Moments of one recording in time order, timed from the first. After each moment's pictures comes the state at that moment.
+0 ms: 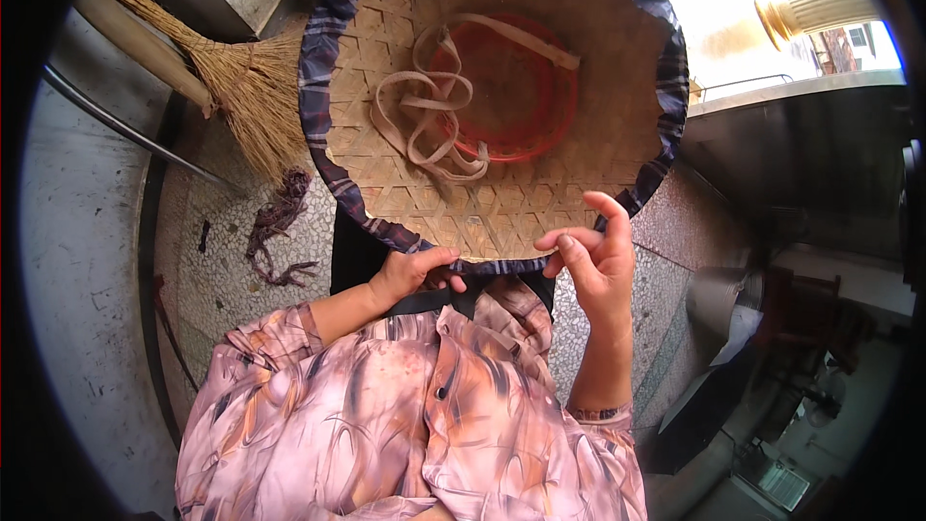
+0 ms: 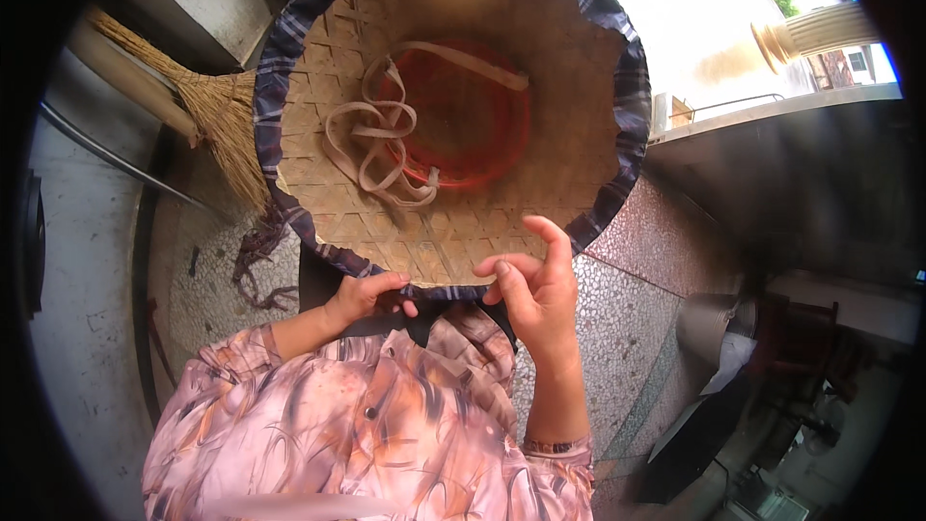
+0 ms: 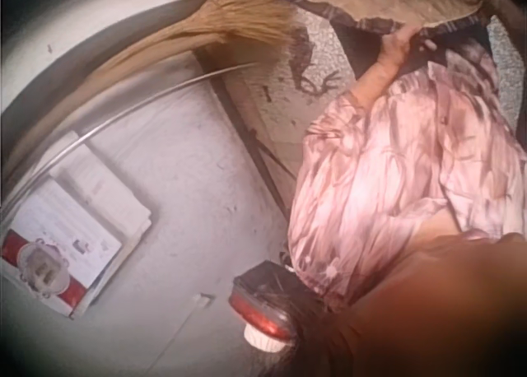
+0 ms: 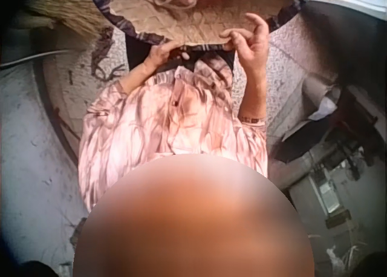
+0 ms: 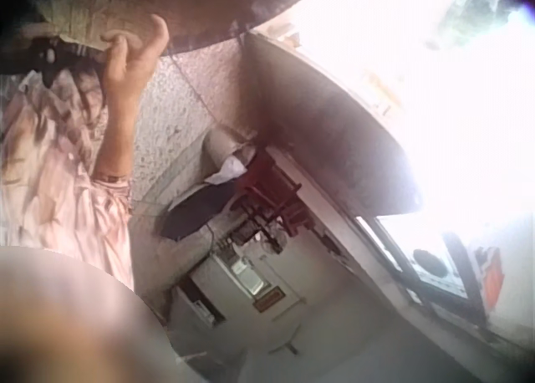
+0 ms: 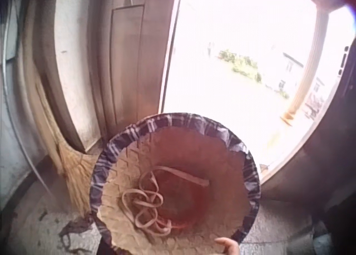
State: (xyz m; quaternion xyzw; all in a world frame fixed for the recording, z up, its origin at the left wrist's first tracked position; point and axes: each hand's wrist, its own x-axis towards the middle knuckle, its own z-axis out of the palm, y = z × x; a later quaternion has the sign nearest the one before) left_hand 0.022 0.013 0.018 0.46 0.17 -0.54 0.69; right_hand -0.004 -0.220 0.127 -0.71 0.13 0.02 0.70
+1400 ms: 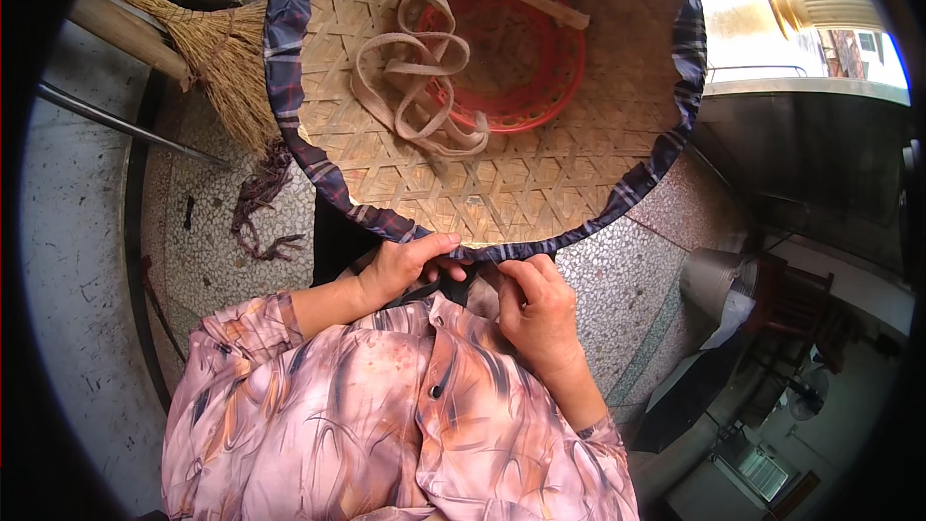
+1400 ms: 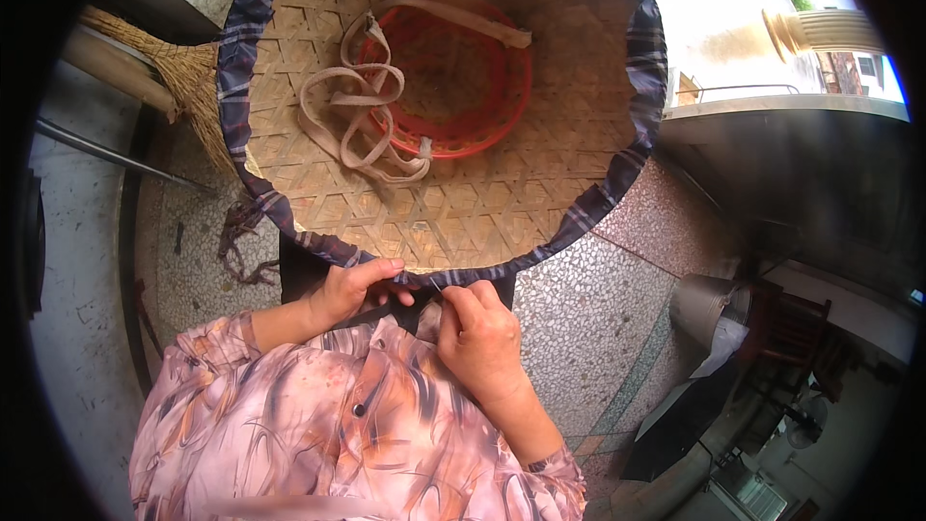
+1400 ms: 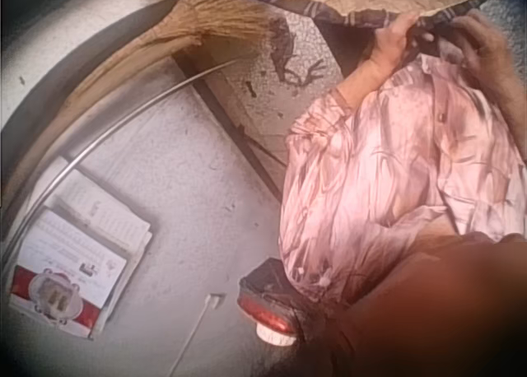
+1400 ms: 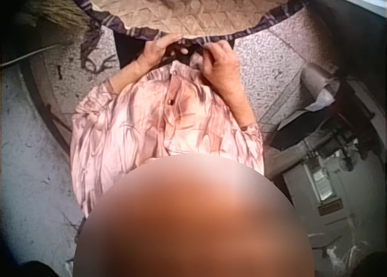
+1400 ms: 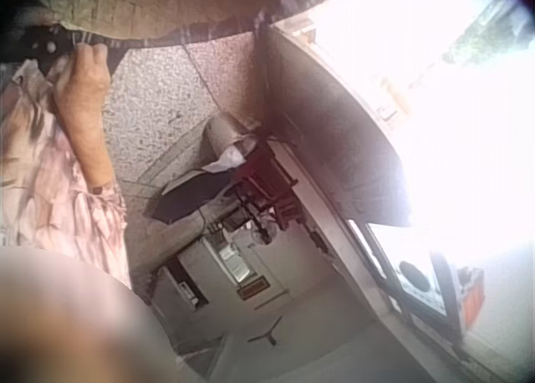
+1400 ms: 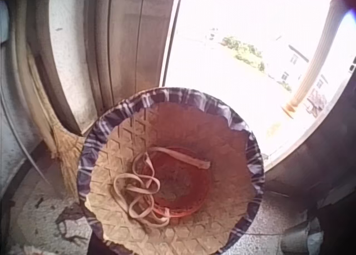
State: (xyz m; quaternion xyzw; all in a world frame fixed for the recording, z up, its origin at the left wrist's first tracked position) left_hand 0.019 0.010 0.027 0.57 0.03 -0.49 0.66; right_hand -0.044 -0.178 0.105 -0.94 0.05 0.02 0.34
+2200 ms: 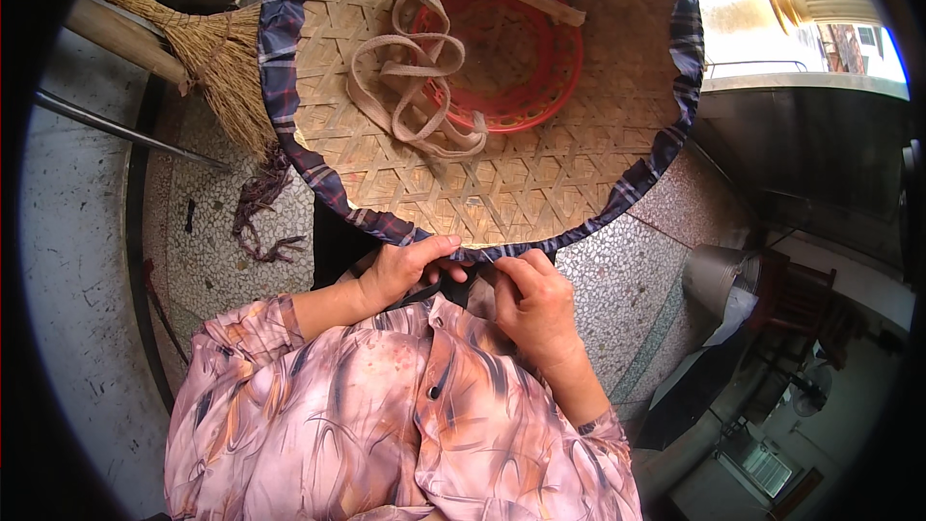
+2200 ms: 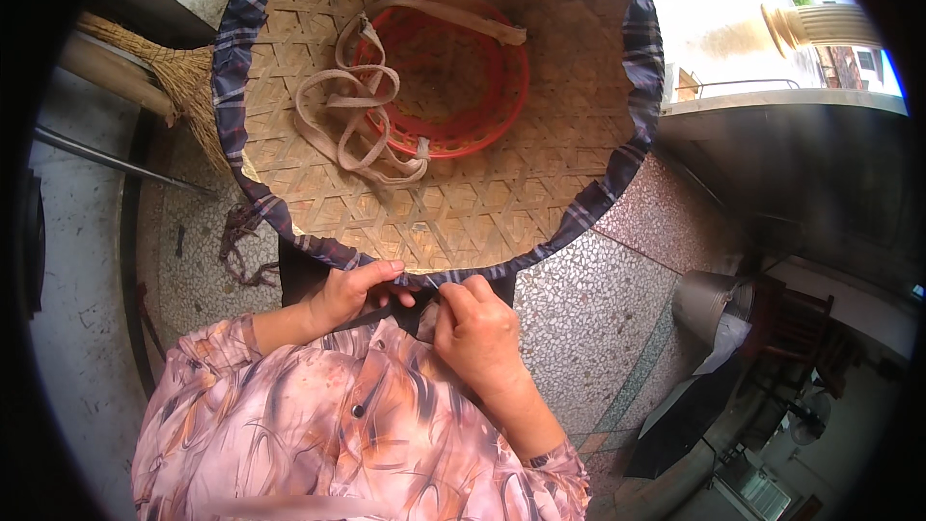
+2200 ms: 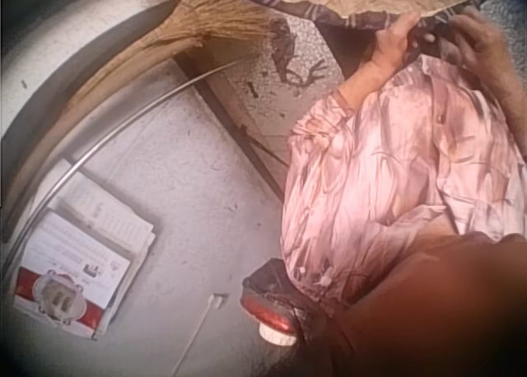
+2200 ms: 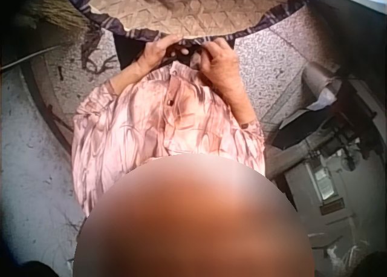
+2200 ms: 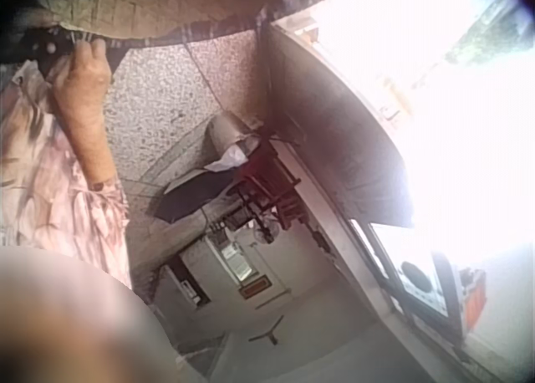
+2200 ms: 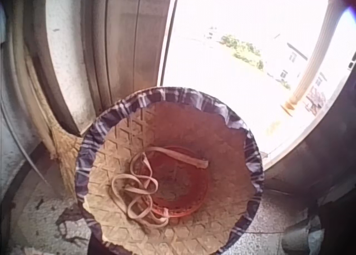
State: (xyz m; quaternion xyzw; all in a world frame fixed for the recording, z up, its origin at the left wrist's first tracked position) left_hand 0.019 0.008 0.030 0.57 0.04 -0.49 0.66; right_hand -0.041 -0.179 0.096 -0.94 0.03 0.02 0.34
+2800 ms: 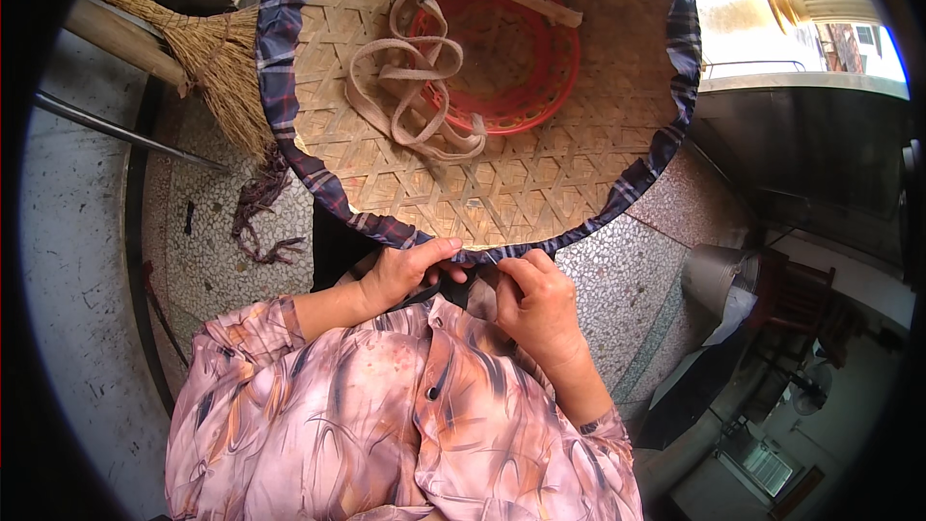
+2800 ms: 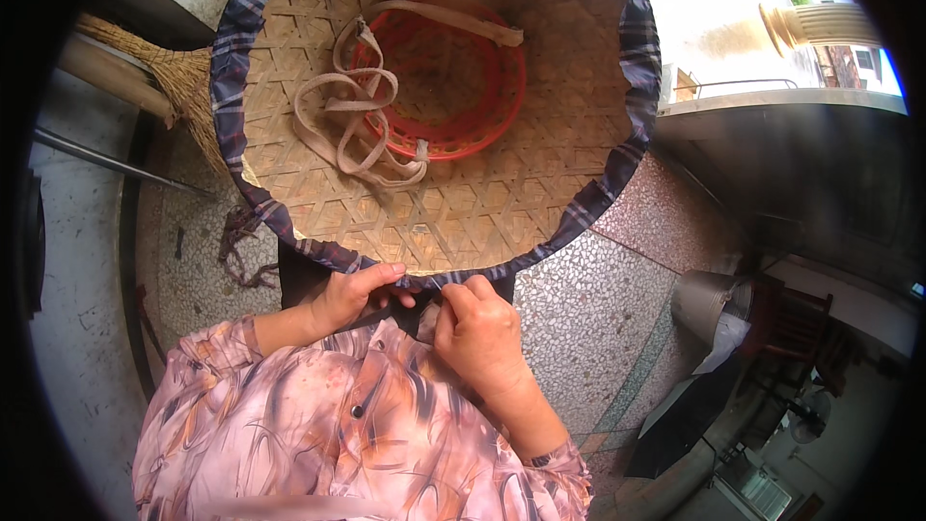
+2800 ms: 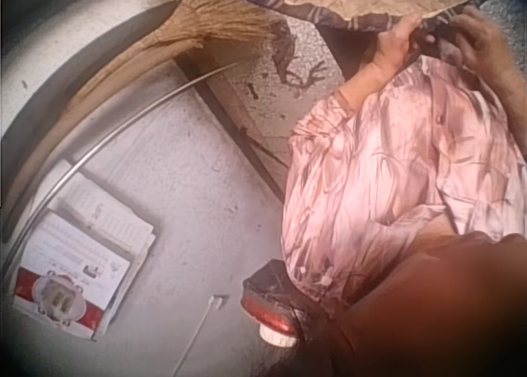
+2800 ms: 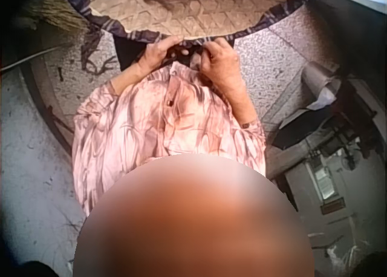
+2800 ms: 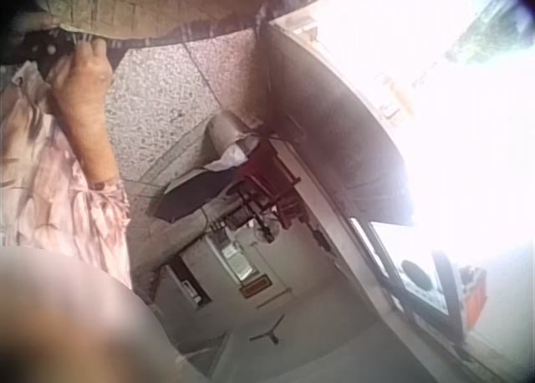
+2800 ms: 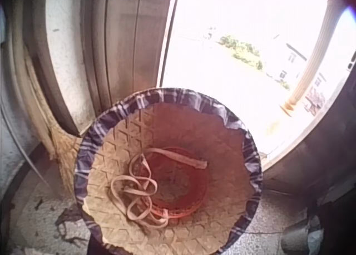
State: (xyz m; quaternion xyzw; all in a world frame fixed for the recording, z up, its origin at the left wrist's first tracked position) left_hand 0.016 0.008 0.026 0.59 0.00 -0.47 0.66; right_hand -0.037 -0.180 0.103 -0.95 0.03 0.04 0.31
